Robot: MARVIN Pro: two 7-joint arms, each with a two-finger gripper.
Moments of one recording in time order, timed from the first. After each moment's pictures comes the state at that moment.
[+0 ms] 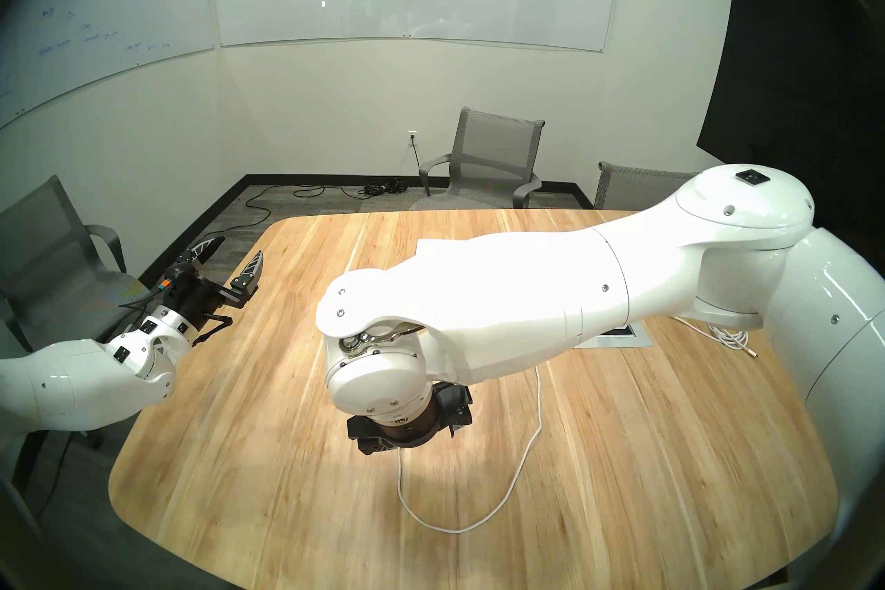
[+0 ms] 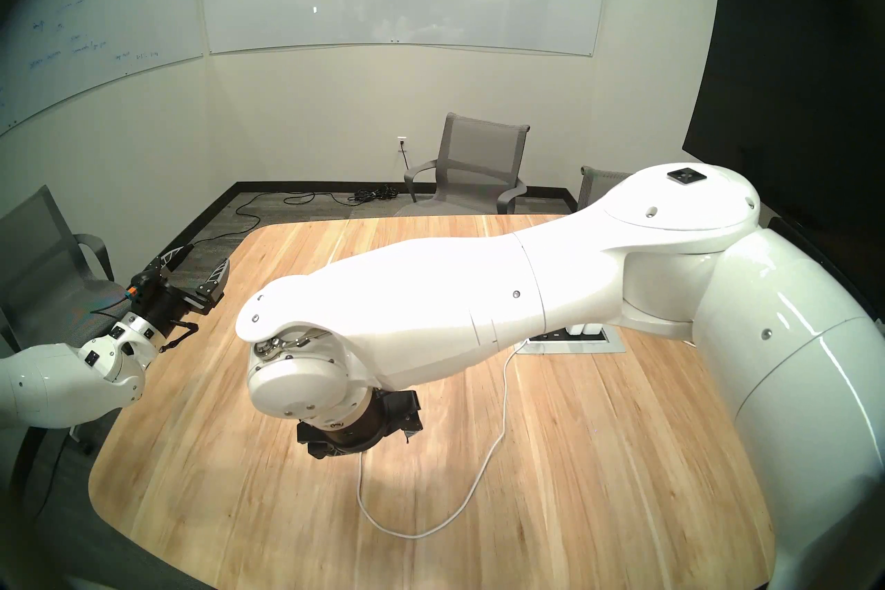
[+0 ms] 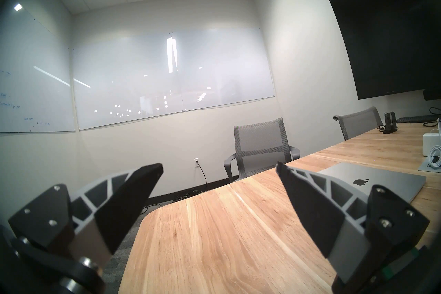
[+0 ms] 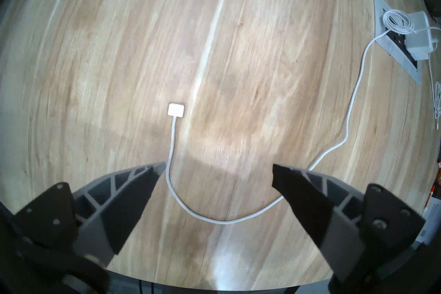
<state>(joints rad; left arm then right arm) 0.75 -0.31 -0.08 -1.35 -1.19 -0.90 0.08 -0.03 -1.44 -0.30 -1.79 2.88 0.13 -1.46</state>
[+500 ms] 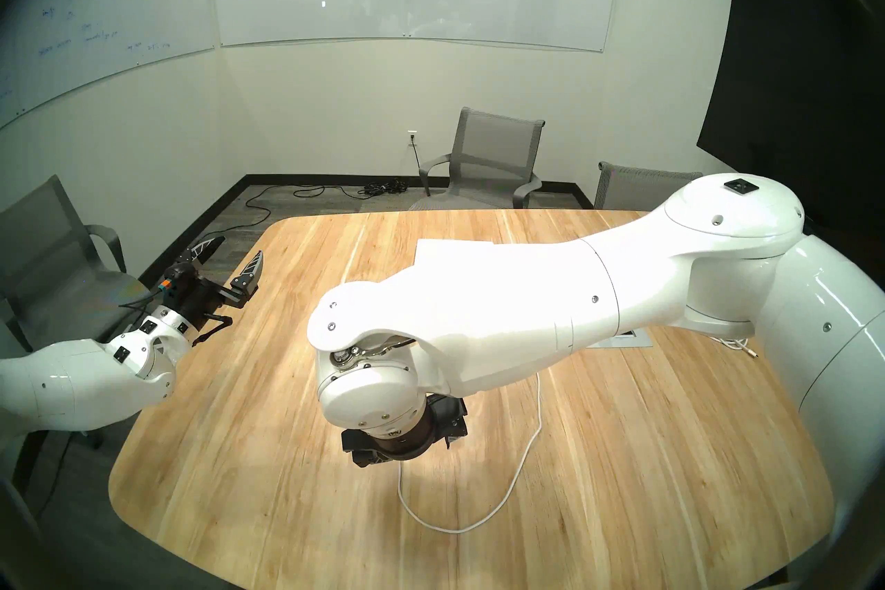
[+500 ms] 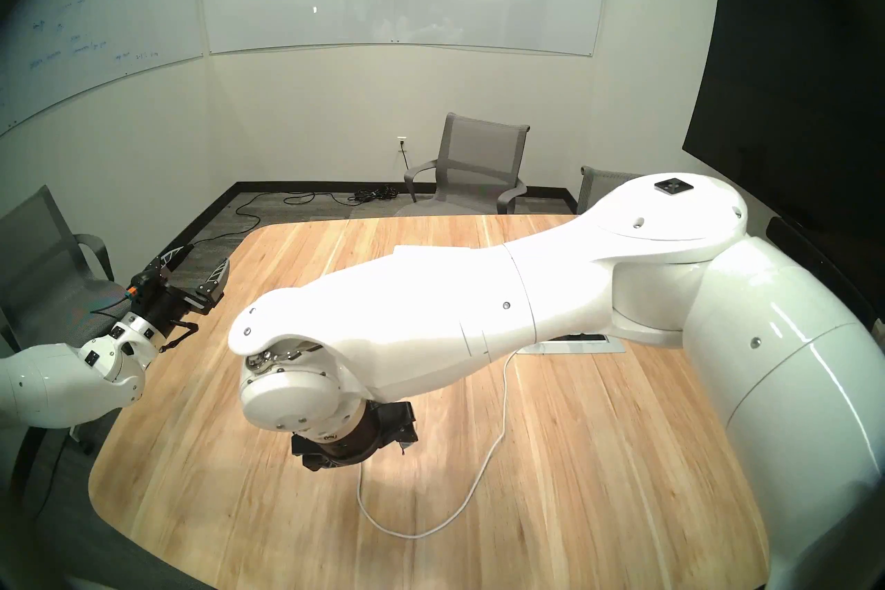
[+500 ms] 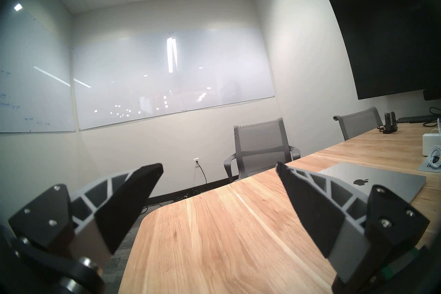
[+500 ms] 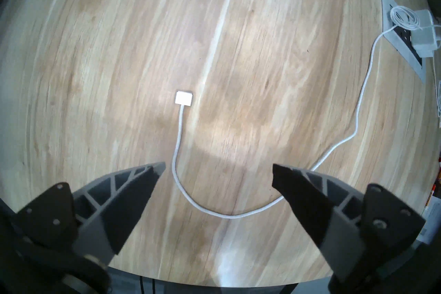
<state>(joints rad) 0.75 -0.31 -0.08 -1.35 -1.19 -0.90 0.08 -0.05 -1.47 -0.29 -1.78 2.88 0.12 -1.46</state>
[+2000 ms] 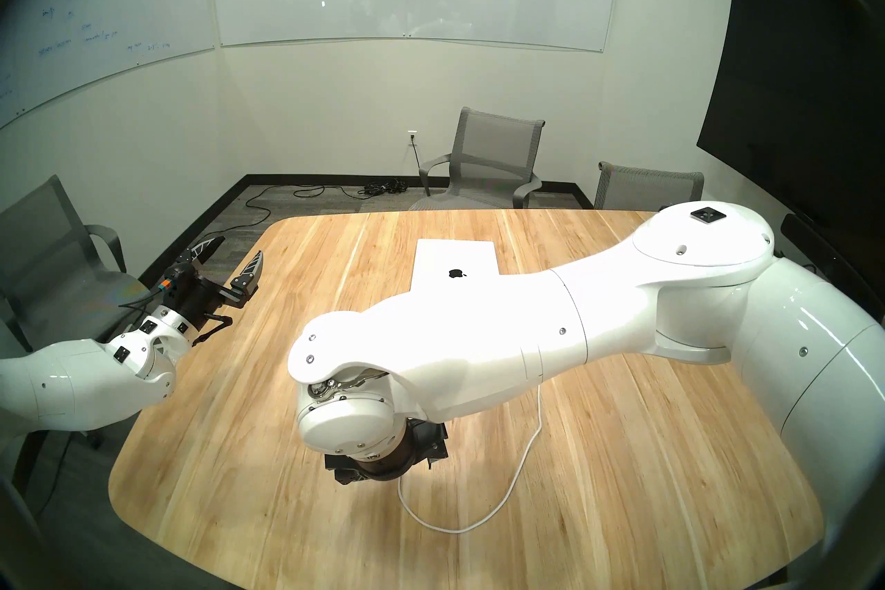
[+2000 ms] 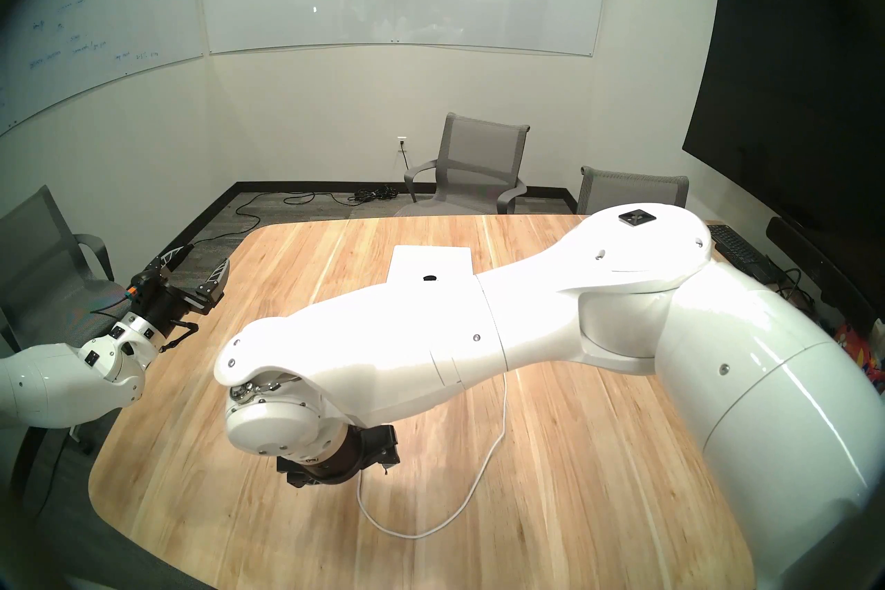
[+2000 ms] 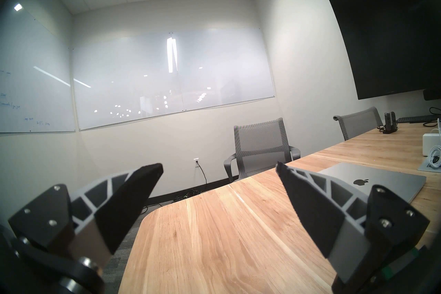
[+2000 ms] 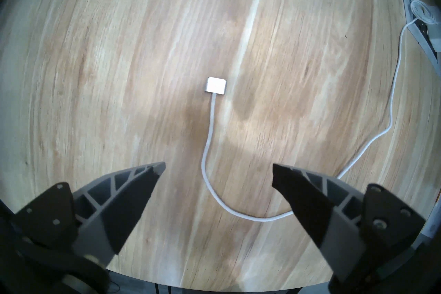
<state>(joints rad) 0.75 -0.31 -0.08 -1.35 -1.19 -0.90 0.08 -0.14 -1.53 -0.30 -1.70 2.83 0.09 -1.43</state>
